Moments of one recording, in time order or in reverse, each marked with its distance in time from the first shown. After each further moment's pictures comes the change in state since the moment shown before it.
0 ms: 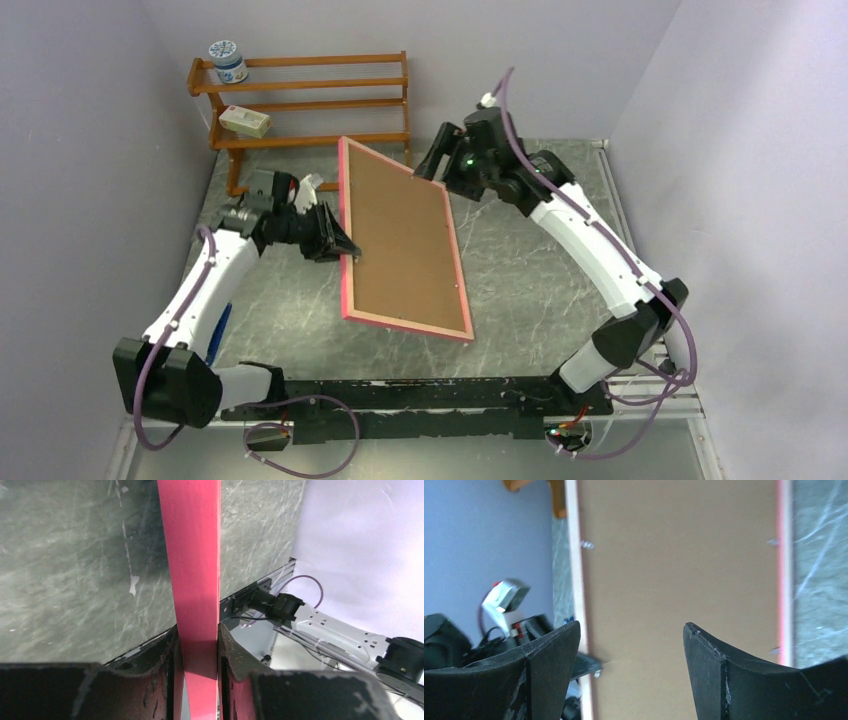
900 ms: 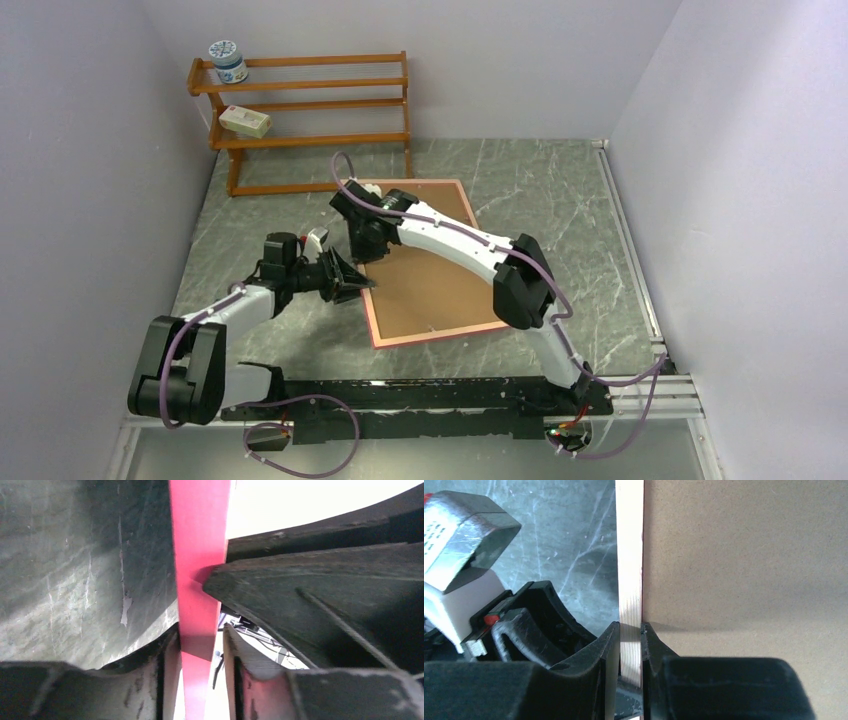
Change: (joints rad) left arm 0.036 0.052 -0.610 0.883 0.246 -0.318; right arm 0.301 0.576 0.239 -0.105 0.048 -0.097
